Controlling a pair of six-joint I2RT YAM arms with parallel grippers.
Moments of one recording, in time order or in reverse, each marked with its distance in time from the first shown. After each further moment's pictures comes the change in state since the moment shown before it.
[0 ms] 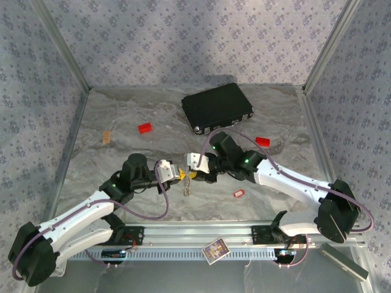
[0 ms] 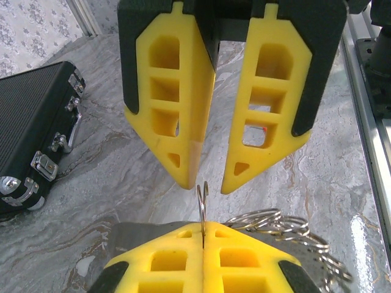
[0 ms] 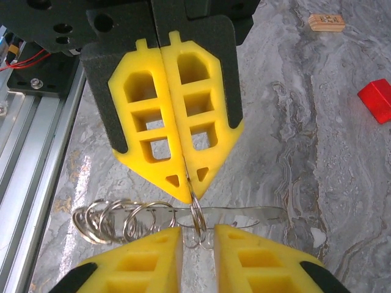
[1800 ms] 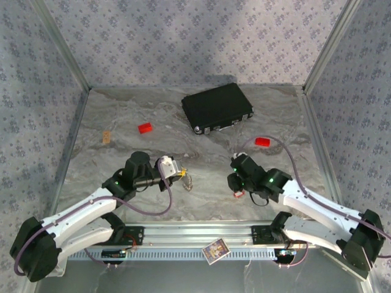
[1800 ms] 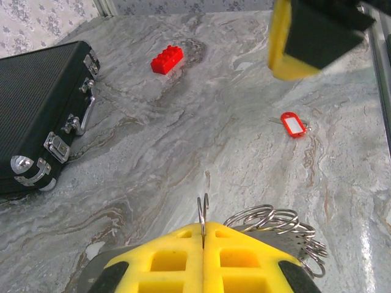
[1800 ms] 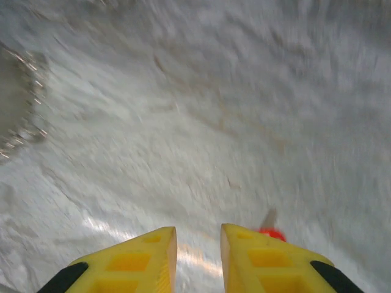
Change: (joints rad) left arm -0.006 0.053 0.028 0.007 -0.072 -0.050; right arm -0.008 -0.327 -0.245 -0.410 0.616 1.186
